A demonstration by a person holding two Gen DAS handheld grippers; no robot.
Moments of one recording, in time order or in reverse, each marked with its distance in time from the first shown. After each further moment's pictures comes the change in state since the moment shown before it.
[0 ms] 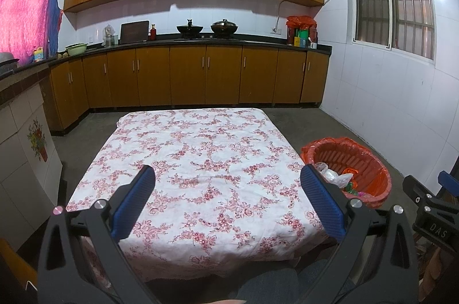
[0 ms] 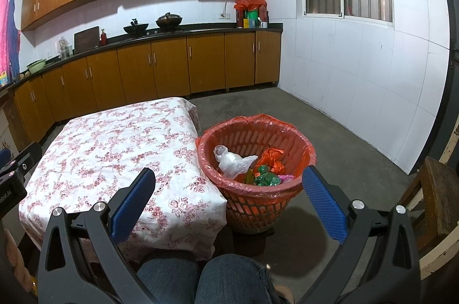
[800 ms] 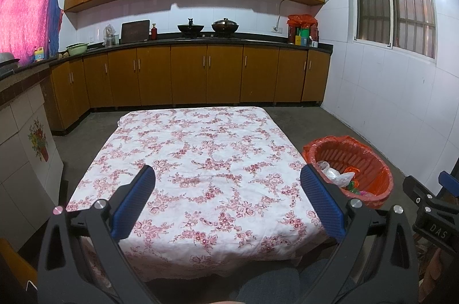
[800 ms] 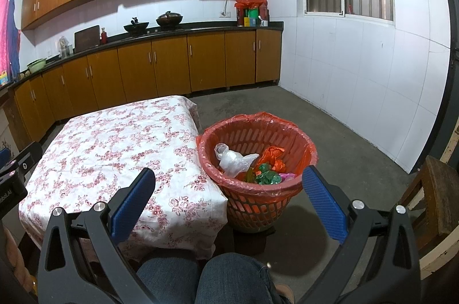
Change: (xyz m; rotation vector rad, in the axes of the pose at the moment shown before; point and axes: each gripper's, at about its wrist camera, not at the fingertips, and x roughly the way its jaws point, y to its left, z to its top) left arm 0.001 0.002 -0.002 0.000 0.004 0.004; right arm 0.000 0.000 0.001 0.000 0.002 0.000
